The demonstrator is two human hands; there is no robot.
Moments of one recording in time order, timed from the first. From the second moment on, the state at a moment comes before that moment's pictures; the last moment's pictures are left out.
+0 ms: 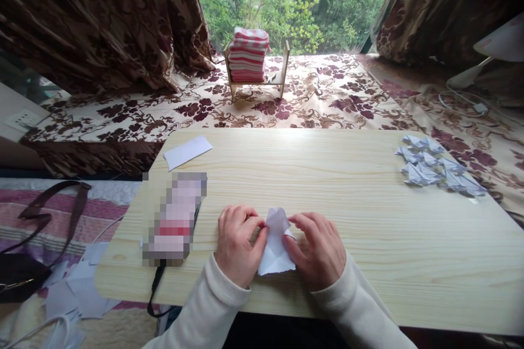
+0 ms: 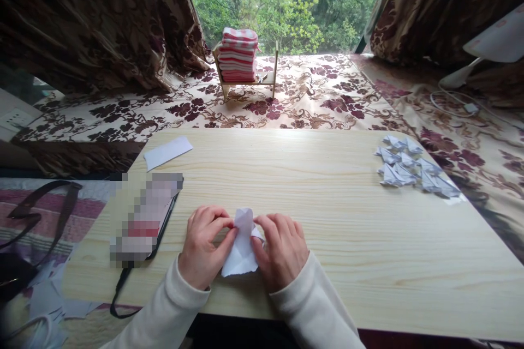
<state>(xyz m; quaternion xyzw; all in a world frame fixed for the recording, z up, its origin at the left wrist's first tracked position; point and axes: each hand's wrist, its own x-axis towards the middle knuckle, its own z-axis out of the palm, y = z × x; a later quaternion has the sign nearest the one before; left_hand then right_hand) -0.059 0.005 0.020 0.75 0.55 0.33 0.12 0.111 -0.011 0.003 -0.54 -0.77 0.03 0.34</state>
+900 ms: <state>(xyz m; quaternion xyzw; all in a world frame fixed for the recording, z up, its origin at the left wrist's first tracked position) -0.051 0.007 0.022 0.75 0.56 0.32 0.13 0.101 -0.018 0.021 -0.50 -0.86 -0.06 0.09</state>
